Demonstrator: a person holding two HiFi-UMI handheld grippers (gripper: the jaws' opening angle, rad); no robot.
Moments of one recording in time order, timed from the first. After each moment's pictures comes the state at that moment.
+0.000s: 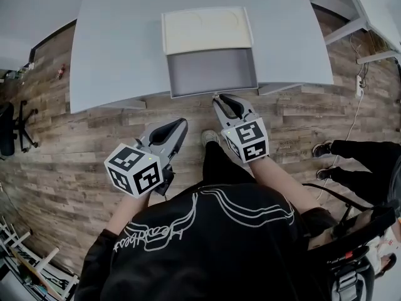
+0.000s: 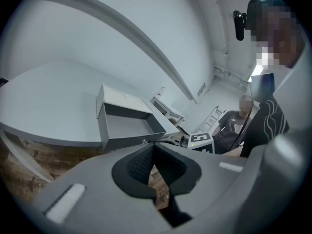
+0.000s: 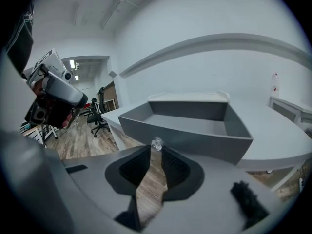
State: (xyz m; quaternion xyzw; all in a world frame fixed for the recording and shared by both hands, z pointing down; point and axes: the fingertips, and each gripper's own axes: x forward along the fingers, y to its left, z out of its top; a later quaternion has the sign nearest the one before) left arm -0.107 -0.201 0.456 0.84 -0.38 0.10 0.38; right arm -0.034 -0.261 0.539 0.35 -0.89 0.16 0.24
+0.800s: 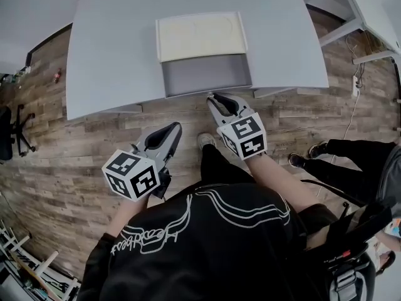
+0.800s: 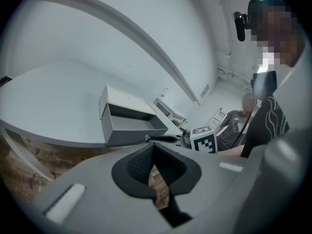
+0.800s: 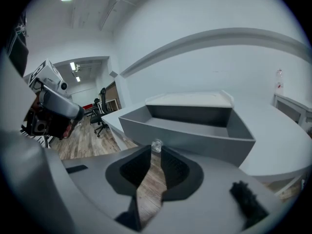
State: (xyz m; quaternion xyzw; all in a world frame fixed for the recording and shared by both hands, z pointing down) left arm -0.110 -0.209 0.460 0.83 -0.40 0.09 0.38; right arm -0.036 -0.281 0.529 0.33 -0.89 0.18 0.24
